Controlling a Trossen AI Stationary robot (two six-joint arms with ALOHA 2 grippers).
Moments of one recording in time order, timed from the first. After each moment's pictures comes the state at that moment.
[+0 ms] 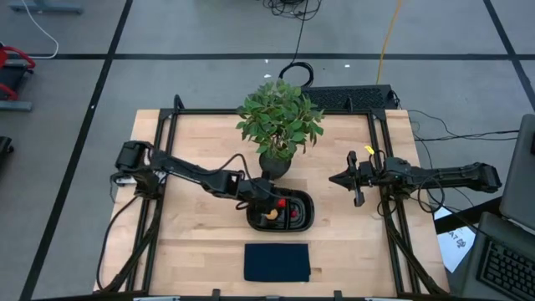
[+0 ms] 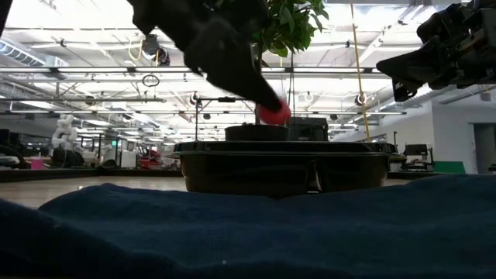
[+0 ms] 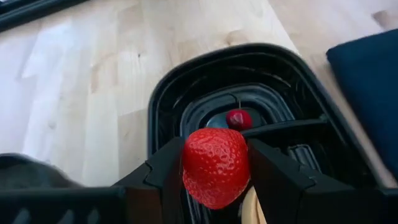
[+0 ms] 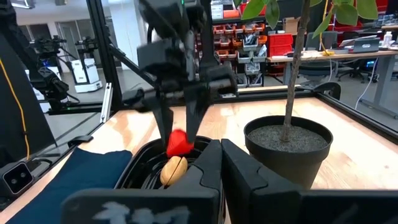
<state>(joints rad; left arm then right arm) -0.15 1.80 1.13 -0.03 -0.08 0.21 -0.03 0.33 0.02 0.32 -0.08 0.09</state>
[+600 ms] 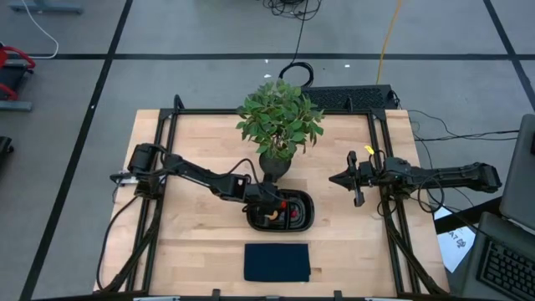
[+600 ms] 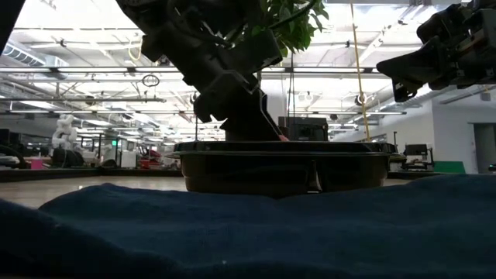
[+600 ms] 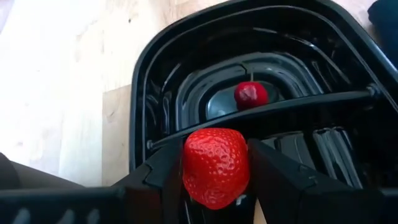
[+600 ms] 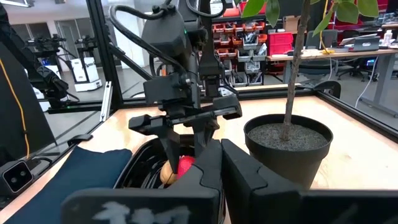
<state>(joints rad) -0.14 1.91 1.13 0.02 -0.11 0.20 -0.03 0.33 0.02 0.31 -0.08 0.09</state>
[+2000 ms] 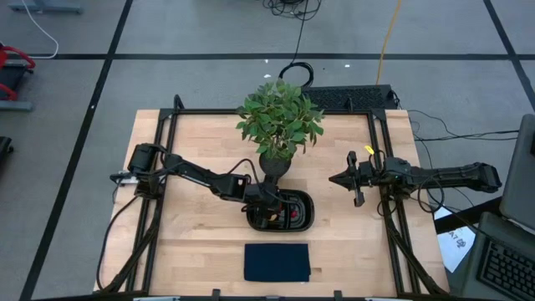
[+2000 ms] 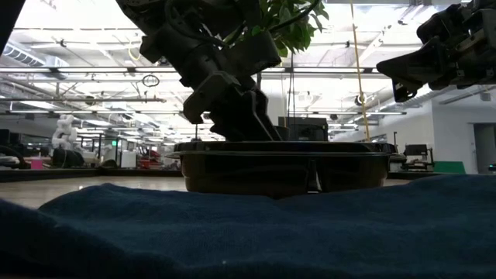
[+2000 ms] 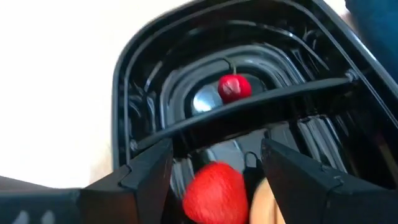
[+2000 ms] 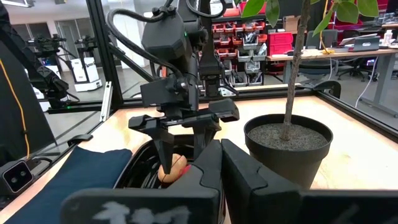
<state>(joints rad) -0.14 1.91 1.13 0.00 -0.05 0.24 -0.03 0.33 0.02 0.31 -0.08 0.09</state>
